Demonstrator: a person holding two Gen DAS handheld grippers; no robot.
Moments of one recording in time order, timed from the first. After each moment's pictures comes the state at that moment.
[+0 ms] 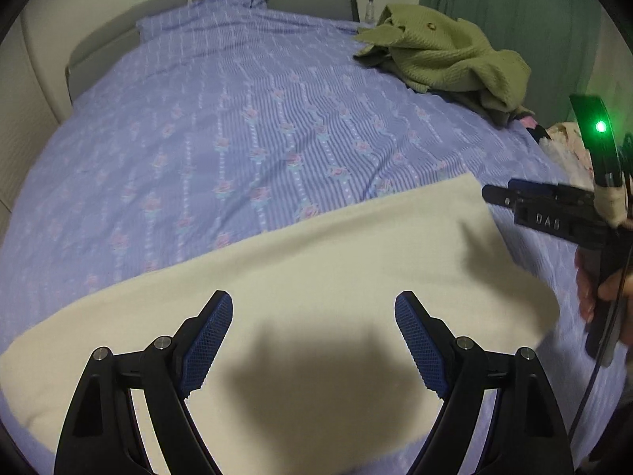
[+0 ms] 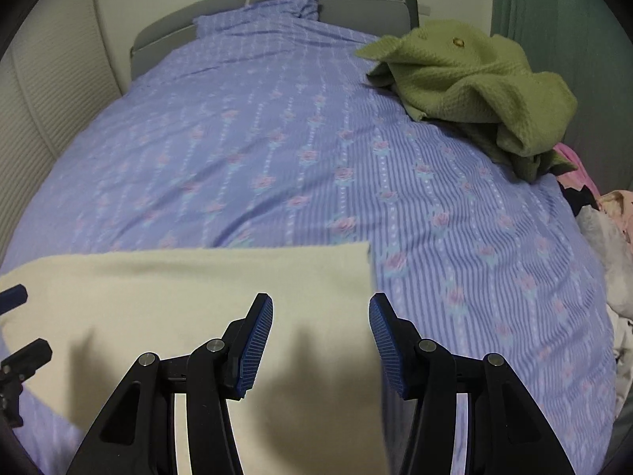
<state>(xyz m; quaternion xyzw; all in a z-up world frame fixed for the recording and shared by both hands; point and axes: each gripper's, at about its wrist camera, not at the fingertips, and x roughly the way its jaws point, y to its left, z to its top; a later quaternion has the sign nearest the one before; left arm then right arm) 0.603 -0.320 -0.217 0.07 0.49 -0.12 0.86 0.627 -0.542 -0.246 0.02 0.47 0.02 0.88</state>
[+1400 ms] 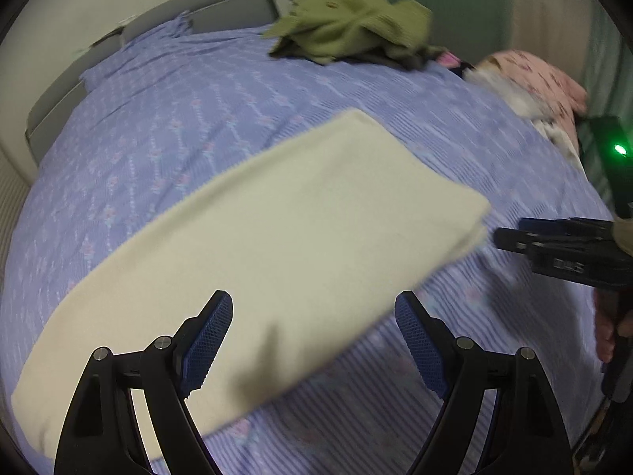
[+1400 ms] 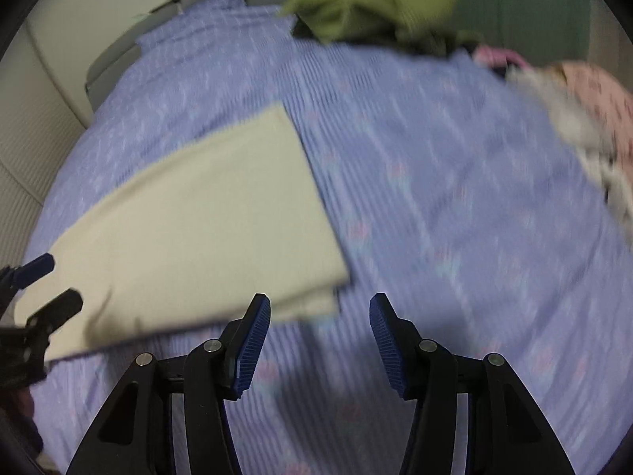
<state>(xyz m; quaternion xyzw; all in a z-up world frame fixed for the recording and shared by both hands) 0.484 -0.379 -0.231 0.18 0.46 -0.21 0.84 0.441 -0.582 -0.278 0.16 0.51 -0.05 0.84</state>
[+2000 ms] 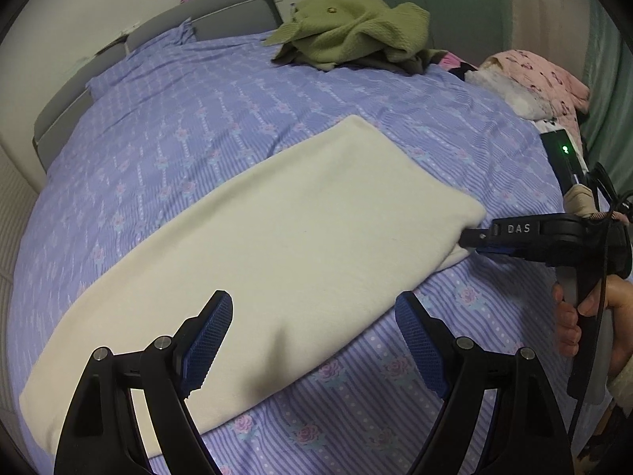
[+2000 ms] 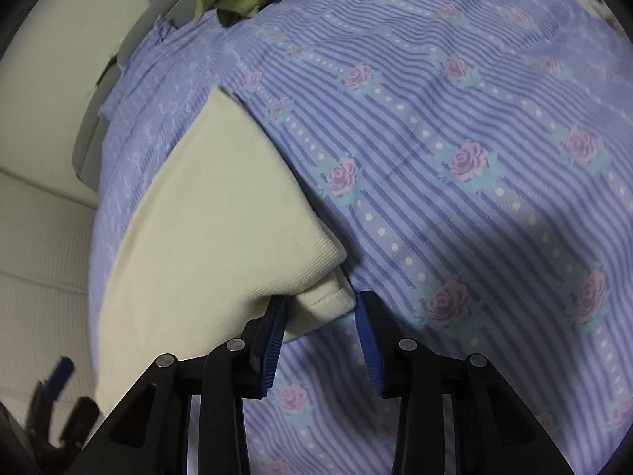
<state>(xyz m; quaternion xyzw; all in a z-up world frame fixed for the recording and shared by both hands) 0.481 -0.378 -0.219 0.18 0.45 -0.19 0.85 0.461 -0.612 -0.338 0.37 0.50 -0.05 0.78</state>
